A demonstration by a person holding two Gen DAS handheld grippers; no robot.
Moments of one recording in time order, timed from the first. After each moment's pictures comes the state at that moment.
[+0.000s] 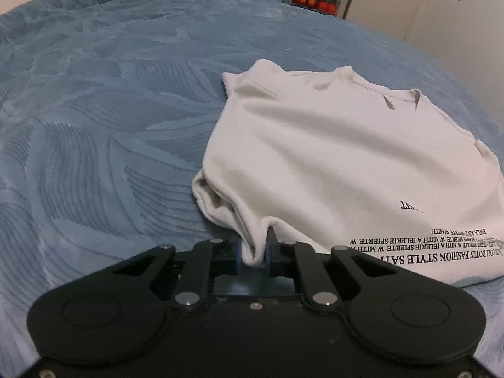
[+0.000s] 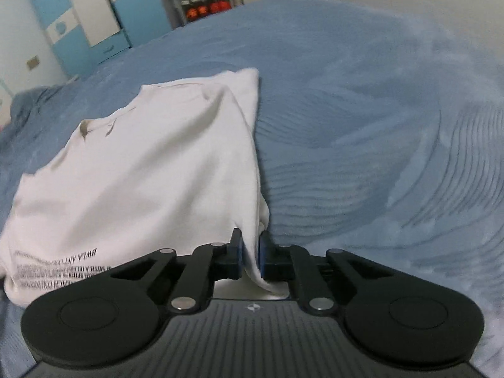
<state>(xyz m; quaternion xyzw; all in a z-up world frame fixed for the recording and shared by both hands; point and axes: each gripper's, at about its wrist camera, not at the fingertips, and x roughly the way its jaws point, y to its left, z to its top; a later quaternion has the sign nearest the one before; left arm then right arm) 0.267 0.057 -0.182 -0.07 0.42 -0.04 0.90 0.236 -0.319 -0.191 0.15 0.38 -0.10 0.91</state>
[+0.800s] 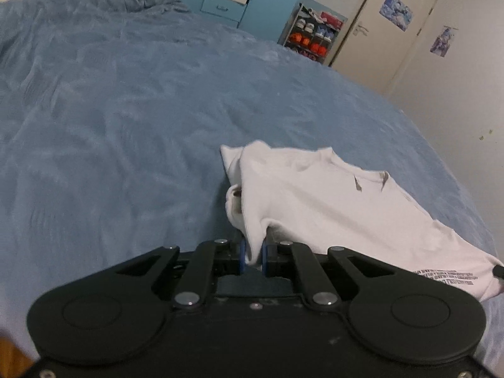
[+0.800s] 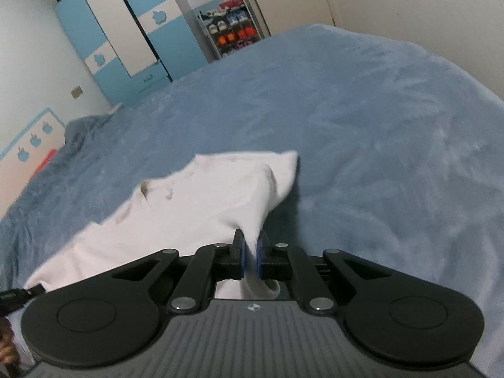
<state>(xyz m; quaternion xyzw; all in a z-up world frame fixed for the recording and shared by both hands) 0.122 0.118 -0.107 -0.17 0.37 -0.07 0.91 0.094 -0.335 -0.106 0.21 0.34 -0.03 0.92</state>
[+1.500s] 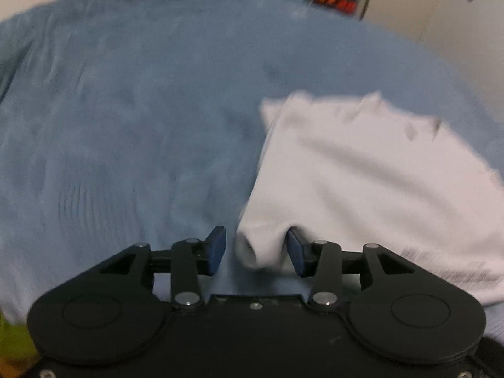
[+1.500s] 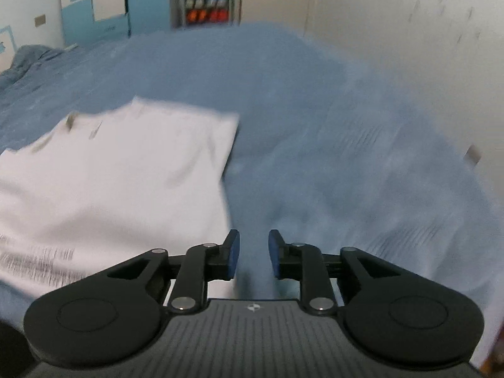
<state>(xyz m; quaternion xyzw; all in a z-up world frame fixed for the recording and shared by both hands) 0.142 0.101 -0.126 -0.07 0.43 -0.02 0.90 0.094 -0.298 -0.133 0.02 0.36 -0.16 0.92</state>
